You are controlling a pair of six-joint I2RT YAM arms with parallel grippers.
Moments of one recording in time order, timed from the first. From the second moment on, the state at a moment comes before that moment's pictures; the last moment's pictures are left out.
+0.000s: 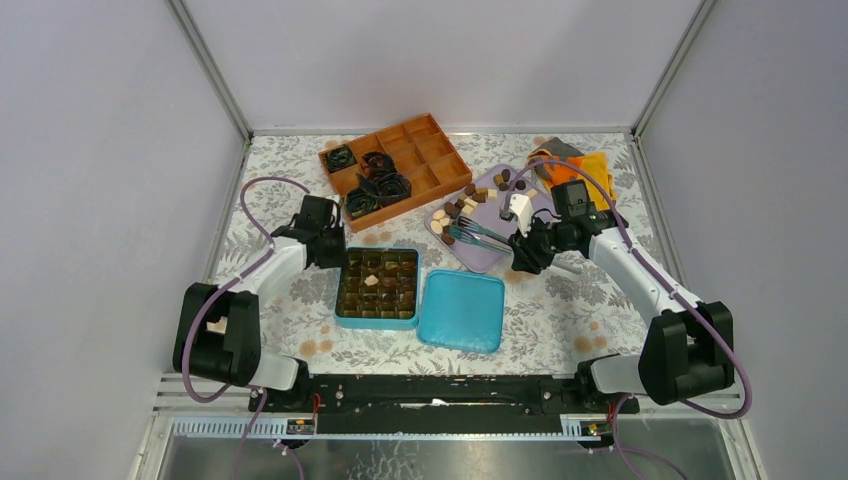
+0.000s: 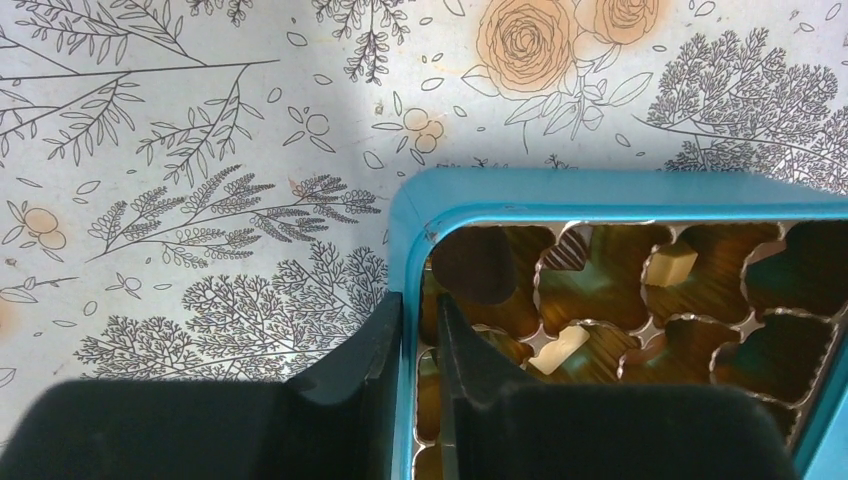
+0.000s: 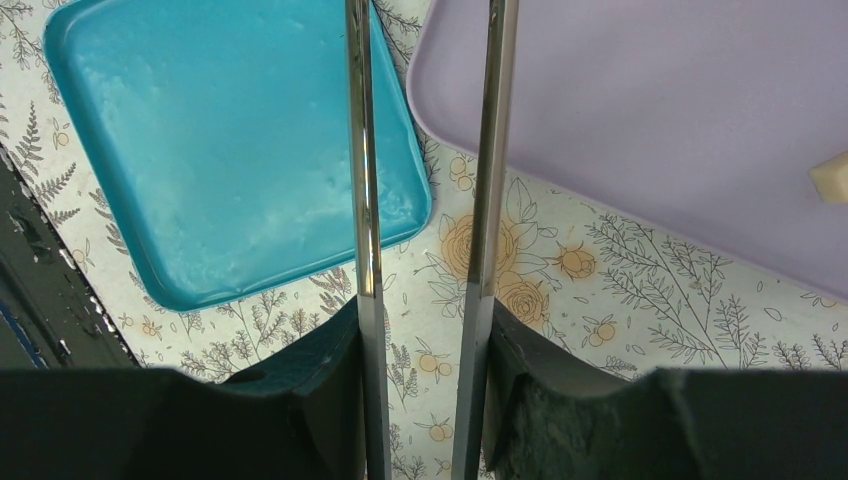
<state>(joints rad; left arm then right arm) -0.18 1.42 0.81 -0.42 0.08 -0.27 0.24 1.34 0.97 -0.72 -0.57 -0.69</state>
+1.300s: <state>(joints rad) -0.24 0.80 0.61 -0.23 -0.04 -0.23 0.38 1.17 1.13 -0.91 -0.71 -0.76</state>
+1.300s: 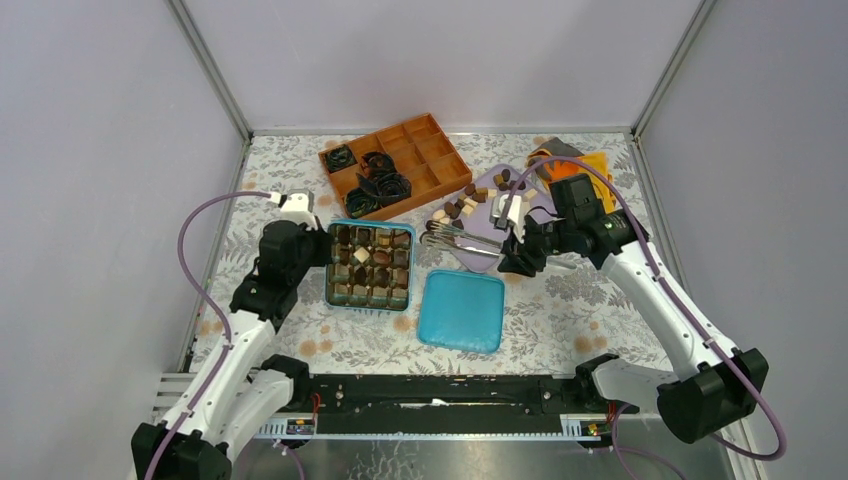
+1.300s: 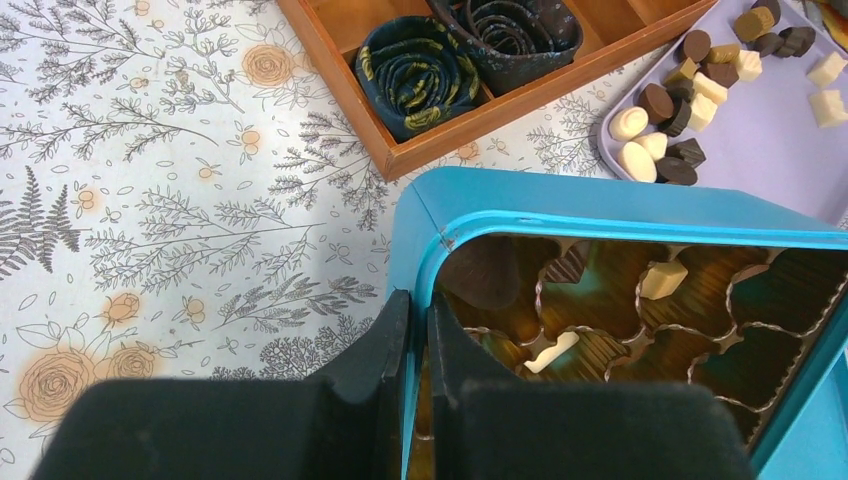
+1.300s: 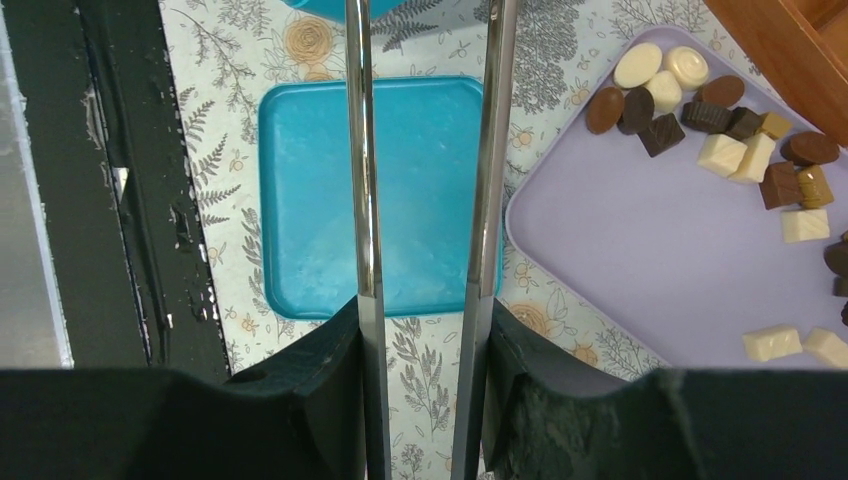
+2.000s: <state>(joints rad) -0.21 1.22 0.73 -0.35 -0.01 -0.27 0.87 1.52 1.33 -0.88 -0.40 -0.78</state>
